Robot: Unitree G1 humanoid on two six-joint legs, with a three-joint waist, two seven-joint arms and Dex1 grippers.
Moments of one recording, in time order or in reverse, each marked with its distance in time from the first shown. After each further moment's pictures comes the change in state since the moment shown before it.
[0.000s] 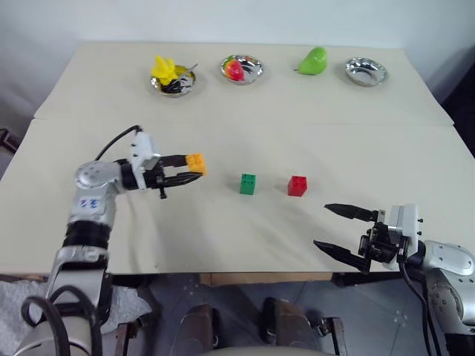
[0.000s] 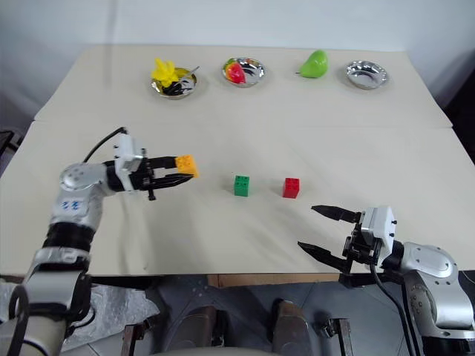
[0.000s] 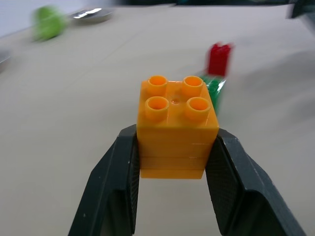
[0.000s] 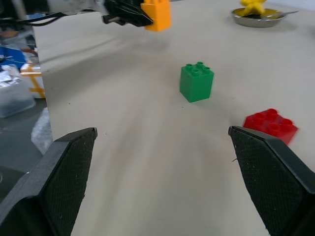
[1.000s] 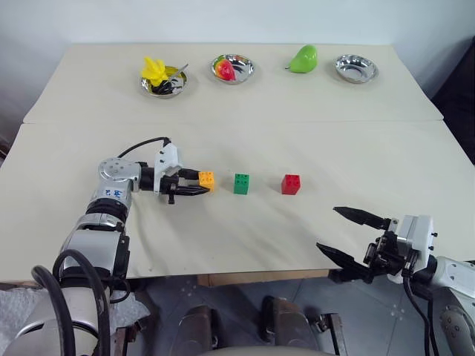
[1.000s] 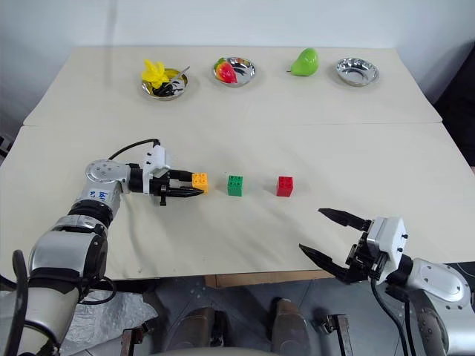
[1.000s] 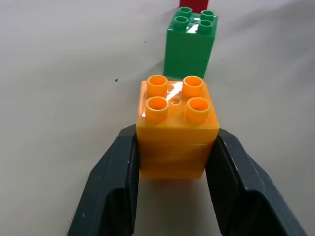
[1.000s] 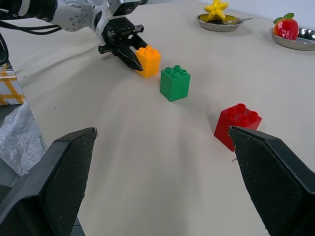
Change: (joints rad) left arm -0.178 0.001 -0.014 0.499 0.235 -0.198 -0.011; right arm 0.136 0.009 -0.039 -0.161 0.026 0.003 -0.129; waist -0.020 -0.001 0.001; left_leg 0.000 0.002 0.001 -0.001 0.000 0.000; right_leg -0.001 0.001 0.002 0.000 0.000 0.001
